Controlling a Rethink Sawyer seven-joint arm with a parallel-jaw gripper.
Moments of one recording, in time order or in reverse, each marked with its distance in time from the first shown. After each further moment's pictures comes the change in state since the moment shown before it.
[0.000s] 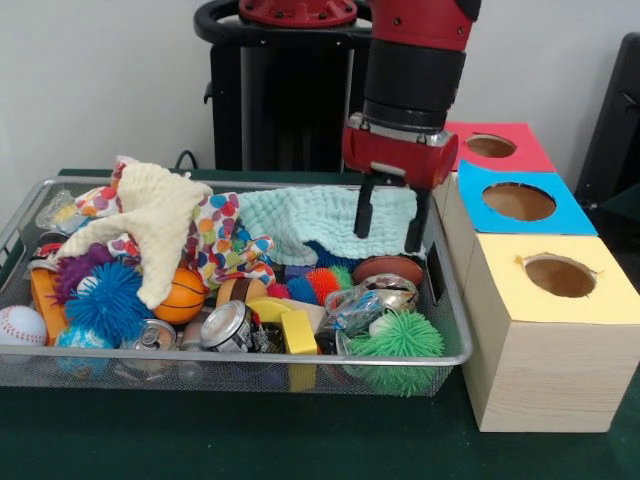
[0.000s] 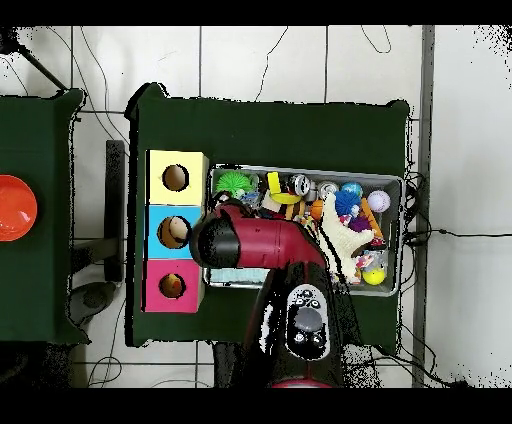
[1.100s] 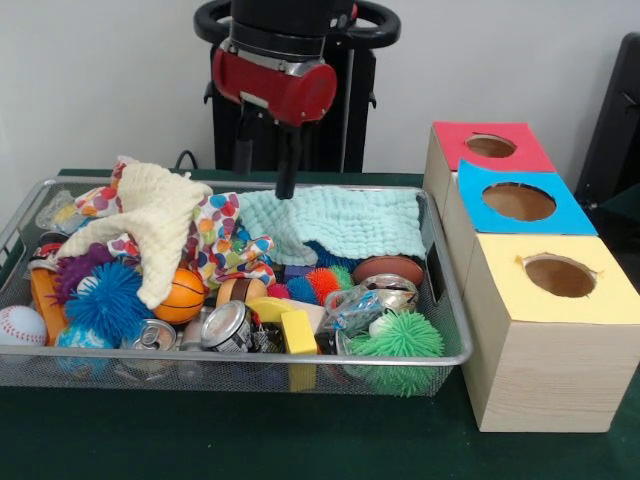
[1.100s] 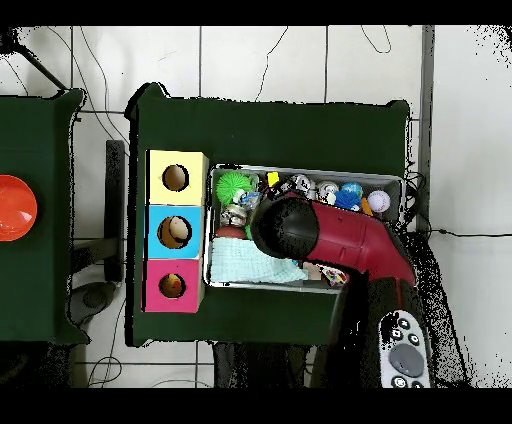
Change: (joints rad) arm -0.178 -0.108 0.002 -0.063 -0.004 0.226 0.000
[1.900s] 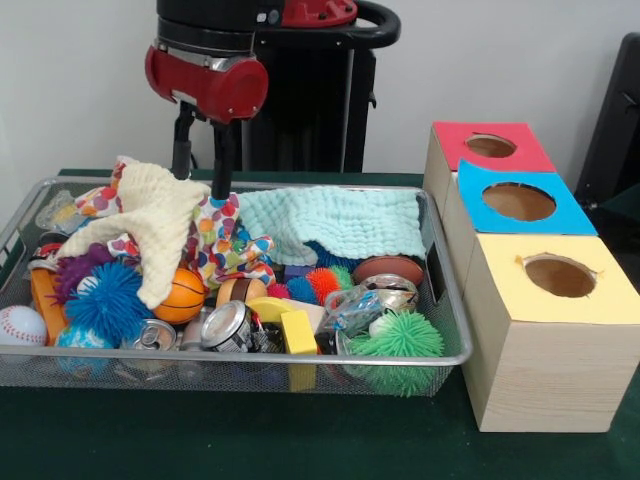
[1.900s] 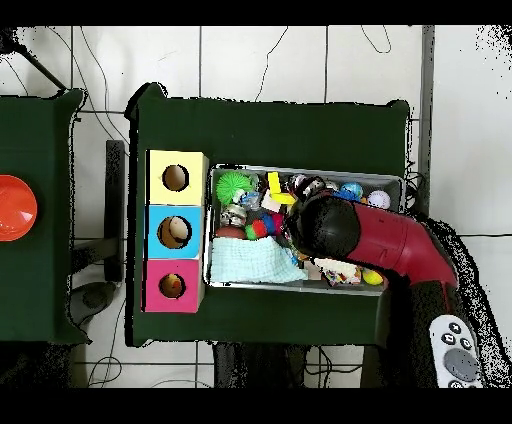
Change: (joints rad) arm -0.150 -0.021 0.103 0.000 -0.070 0.001 0.000
